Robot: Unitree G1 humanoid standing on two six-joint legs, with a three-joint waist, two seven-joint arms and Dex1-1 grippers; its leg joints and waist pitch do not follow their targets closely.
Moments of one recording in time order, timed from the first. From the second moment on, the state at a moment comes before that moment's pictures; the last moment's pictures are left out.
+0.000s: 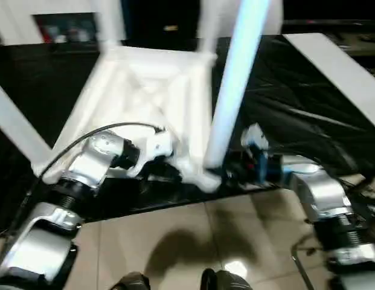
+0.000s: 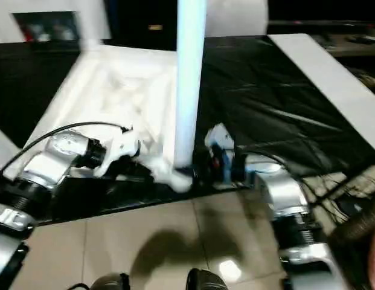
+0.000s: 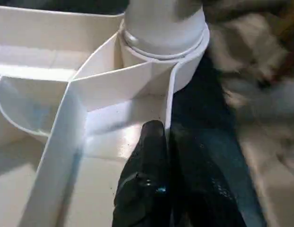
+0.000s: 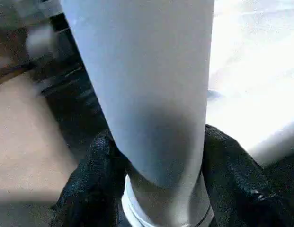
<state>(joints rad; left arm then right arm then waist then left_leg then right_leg) -0.72 0.38 -0.30 0.59 0.06 0.18 -1.23 -0.48 -0.26 0.08 0.34 0.21 0.32 0.98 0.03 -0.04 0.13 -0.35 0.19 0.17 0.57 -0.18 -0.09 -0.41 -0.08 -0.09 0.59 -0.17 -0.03</state>
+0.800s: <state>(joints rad) -0.74 0.22 -0.22 0.57 0.09 0.35 -0.85 -0.59 0.02 -0.02 0.45 0.08 0.28 0.32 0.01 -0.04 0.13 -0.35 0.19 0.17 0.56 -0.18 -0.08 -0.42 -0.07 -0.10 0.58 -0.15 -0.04</state>
